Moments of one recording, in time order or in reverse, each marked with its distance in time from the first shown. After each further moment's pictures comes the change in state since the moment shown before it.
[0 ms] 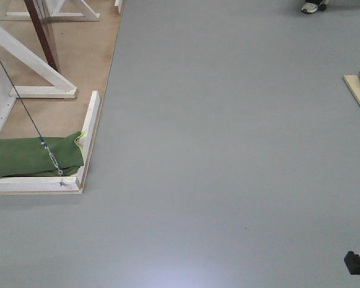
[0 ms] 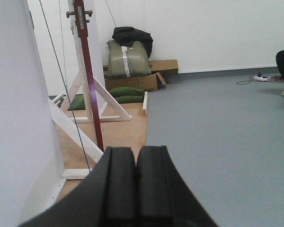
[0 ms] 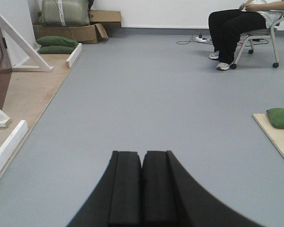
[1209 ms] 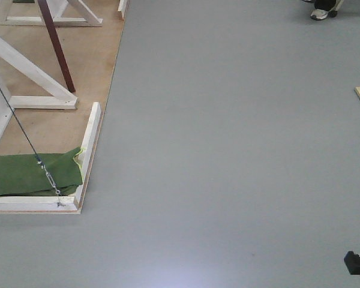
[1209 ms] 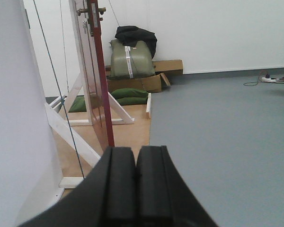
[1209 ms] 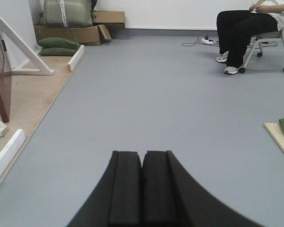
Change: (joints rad) left arm 0.000 0.000 0.000 0.000 0.000 0.000; right arm 0.000 0.000 0.000 0.000 0.000 0.000
